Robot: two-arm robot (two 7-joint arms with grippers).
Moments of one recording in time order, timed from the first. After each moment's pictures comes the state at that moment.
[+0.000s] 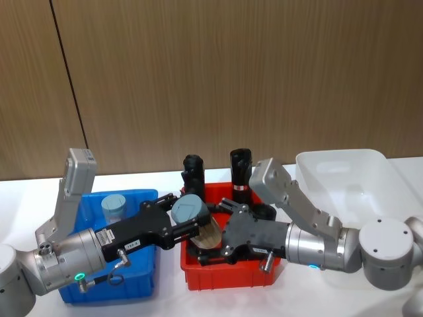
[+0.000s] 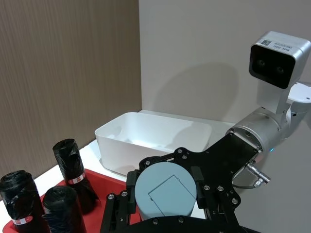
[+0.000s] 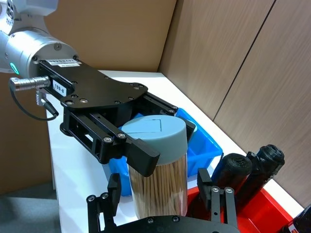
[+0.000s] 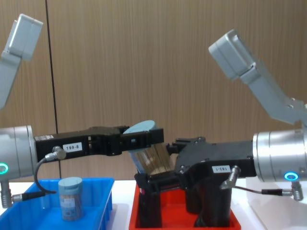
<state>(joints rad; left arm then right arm) -0.42 0.40 0.32 -1.29 -0.54 0.07 -0.91 0.43 0.20 -0.40 -1.33 0.00 0.05 0.82</state>
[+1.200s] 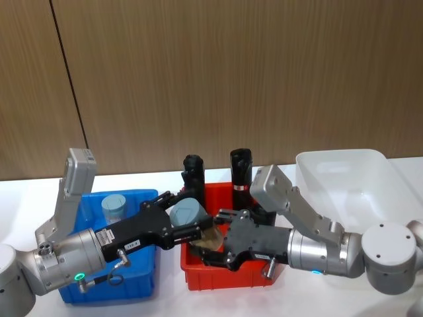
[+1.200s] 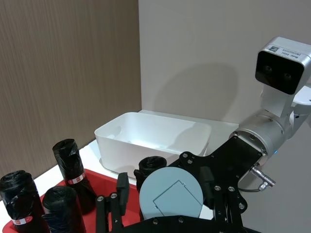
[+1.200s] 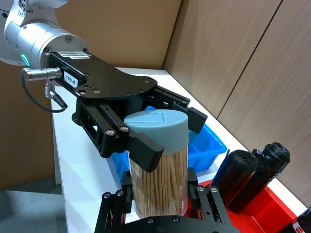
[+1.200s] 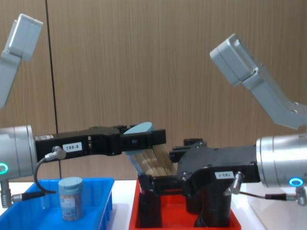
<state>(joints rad) -0.42 0.40 0.32 -1.29 -0.54 0.07 -0.91 0.42 0.22 -0.41 -1.35 0.00 0.05 0.82</state>
